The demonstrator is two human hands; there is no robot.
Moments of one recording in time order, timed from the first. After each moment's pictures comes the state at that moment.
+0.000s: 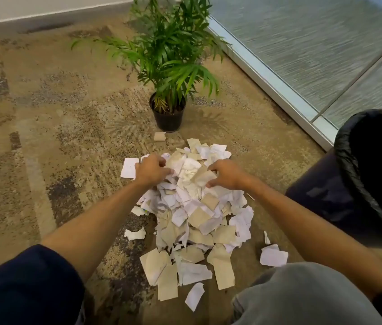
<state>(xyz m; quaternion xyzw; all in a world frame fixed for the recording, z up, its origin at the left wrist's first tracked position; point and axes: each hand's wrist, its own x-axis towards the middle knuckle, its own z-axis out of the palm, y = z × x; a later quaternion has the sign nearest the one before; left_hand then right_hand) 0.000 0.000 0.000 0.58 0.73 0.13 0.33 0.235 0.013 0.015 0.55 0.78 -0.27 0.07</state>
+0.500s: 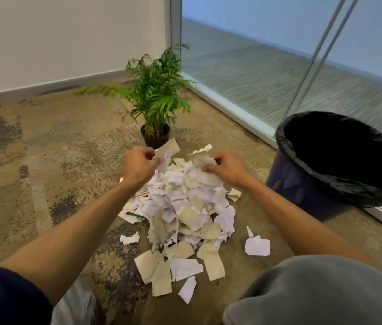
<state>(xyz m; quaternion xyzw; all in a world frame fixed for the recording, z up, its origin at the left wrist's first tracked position) 0.024 -0.076 0.109 0.62 0.67 0.36 0.22 0.266 -0.084 0.115 0.59 0.73 -0.24 -0.24</state>
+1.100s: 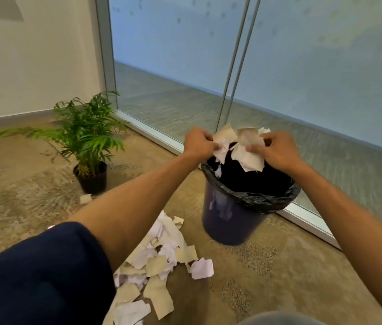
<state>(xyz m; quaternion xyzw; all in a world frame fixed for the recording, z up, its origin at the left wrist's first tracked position) 0.286 -0.066 0.245 0.70 0.46 0.38 0.39 0.468 -0.167 0.276 0.74 0.58 -0.01 -0.34</state>
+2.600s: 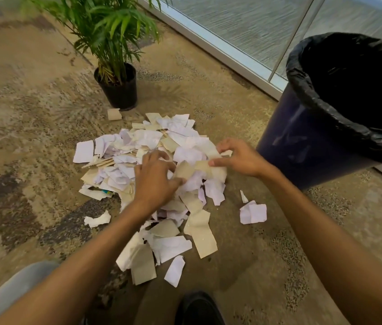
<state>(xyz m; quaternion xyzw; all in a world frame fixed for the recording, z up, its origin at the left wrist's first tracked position) 0.098 -0.117 -0.013 0.74 0.61 0.17 0.22 0.333 -0.093 0.011 0.63 0.65 -0.39 -0.21</state>
